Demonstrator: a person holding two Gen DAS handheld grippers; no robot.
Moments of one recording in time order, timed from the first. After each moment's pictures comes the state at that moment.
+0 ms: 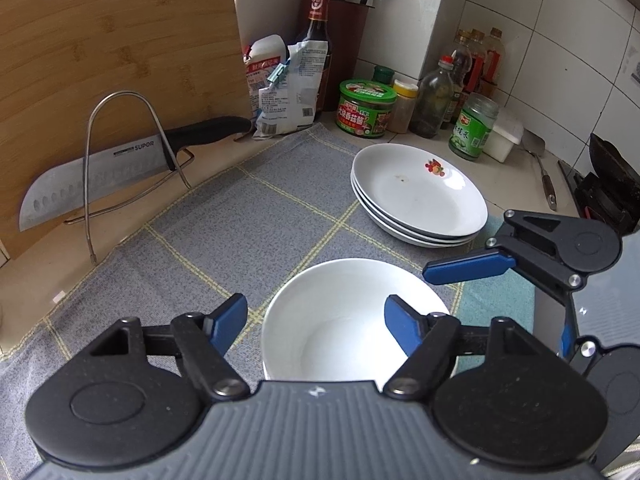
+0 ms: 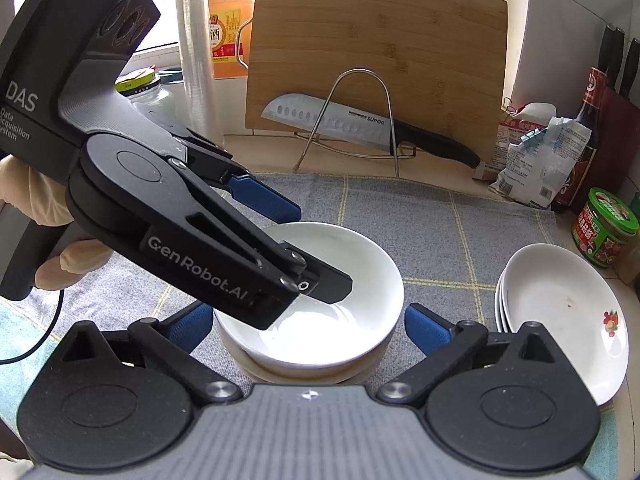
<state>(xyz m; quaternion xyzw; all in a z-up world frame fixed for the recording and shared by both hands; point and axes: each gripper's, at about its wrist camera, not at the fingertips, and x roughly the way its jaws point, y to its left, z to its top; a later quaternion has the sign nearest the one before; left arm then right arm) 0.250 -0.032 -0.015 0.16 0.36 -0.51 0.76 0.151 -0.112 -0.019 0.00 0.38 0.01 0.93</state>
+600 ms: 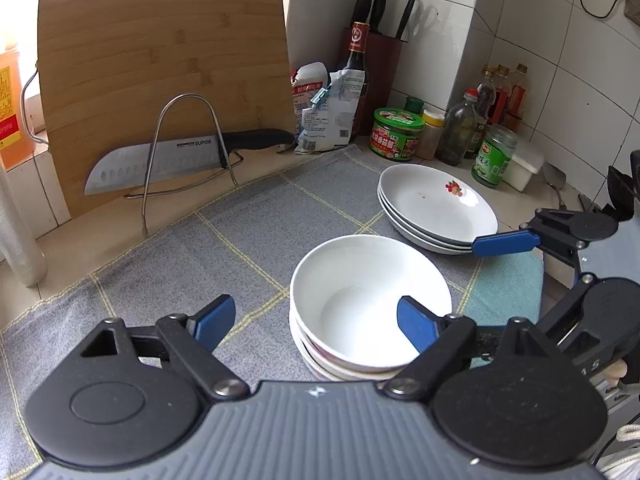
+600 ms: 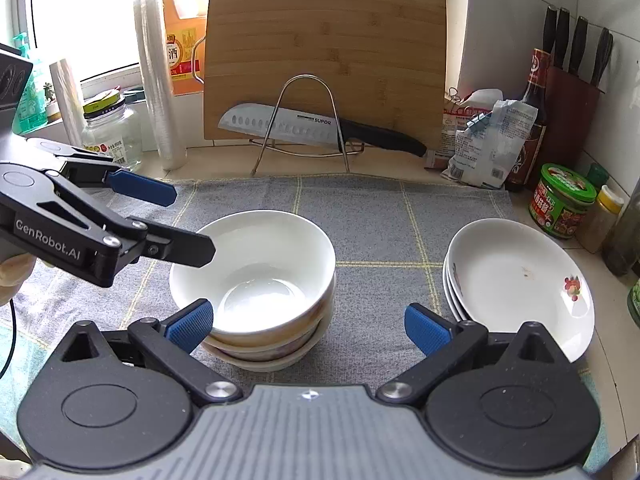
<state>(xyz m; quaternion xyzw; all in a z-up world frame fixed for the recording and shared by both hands) 0.223 0.020 -0.010 0.12 0.33 -0.47 0.81 0.120 -0.132 -0.016 0.02 0.36 -0.04 0.93</state>
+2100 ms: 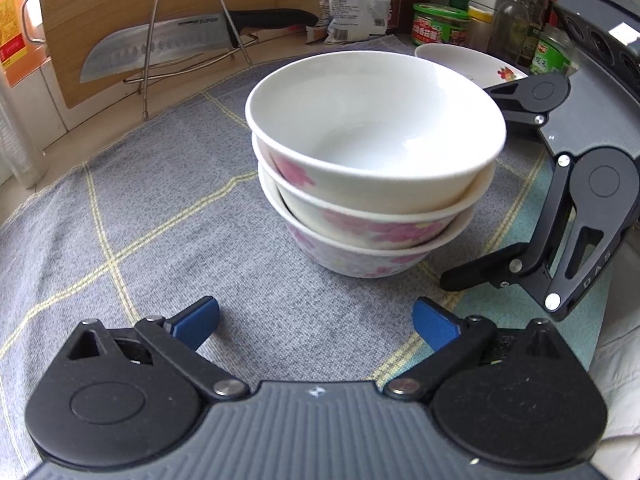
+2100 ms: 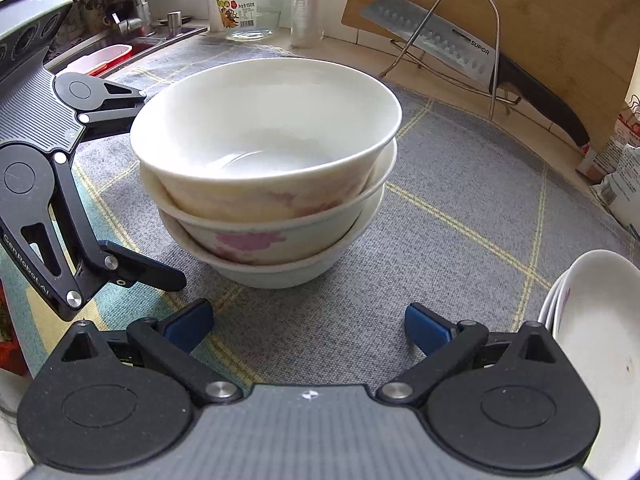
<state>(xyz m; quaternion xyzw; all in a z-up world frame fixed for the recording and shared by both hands) 0.182 -0.011 -0.096 0.20 0.40 -0.38 0.81 0.166 -0.171 -0.101 -0.12 0.44 0.22 0.86</state>
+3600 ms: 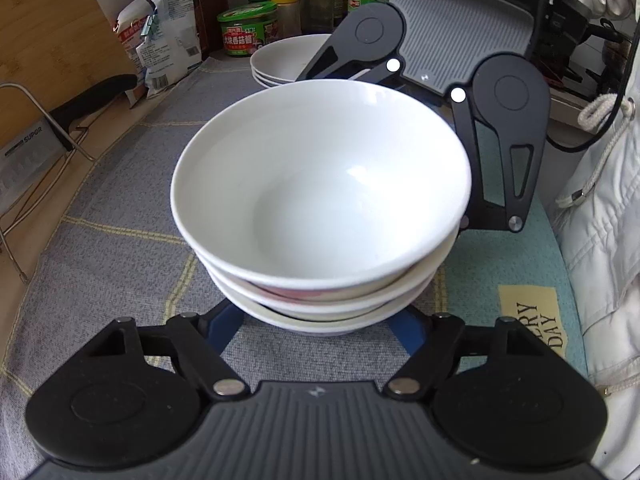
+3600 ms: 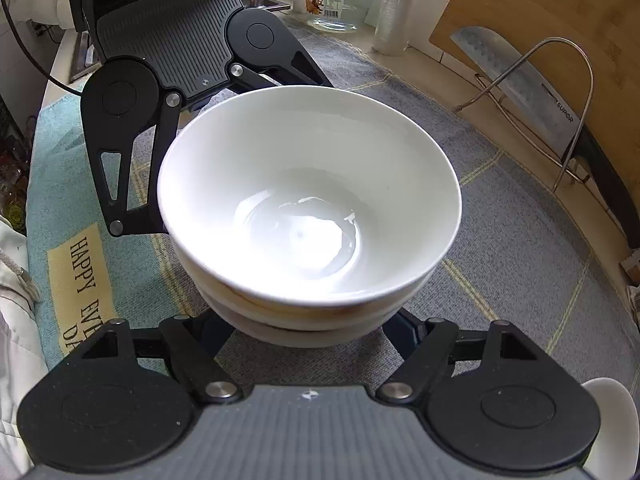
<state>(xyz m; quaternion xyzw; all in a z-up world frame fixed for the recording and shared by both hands) 0.226 -0.030 -0.095 0.33 0.30 -0.62 0.65 0.190 -0.156 -0.084 -0.21 0.45 0.33 0.81</state>
